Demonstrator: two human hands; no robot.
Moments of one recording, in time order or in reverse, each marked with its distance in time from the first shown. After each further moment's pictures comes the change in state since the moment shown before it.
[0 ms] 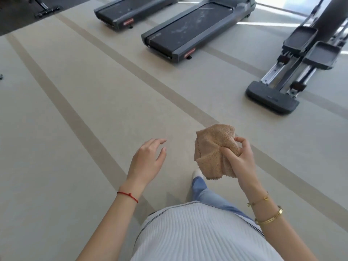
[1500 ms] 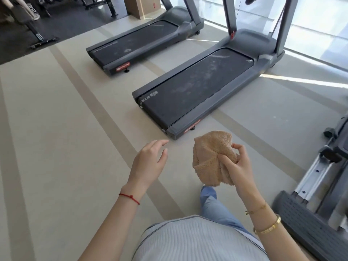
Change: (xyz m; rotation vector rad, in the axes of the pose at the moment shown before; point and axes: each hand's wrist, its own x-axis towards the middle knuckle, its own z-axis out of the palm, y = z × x) left_hand 1.106 -0.006 0.049 0.007 0.071 -0.036; right_hand 1.065 -0.255 0.210 0.073 -0.157 -0.022
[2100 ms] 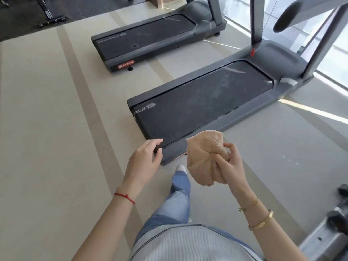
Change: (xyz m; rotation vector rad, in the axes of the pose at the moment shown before) left_hand 0.334 0.036 0.071 -0.013 0.098 -0.201; right_hand 0.380 -0.072 -0.010 -0.131 -0.169 0.044
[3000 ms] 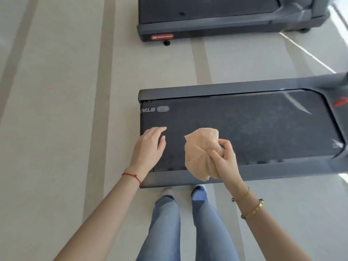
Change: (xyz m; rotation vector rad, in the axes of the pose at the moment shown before) left_hand 0.438 -0.044 0.141 0.073 0.152 -0.350; right_hand 0.535 -0.026 0.076 -0.272 -0.439 0.055
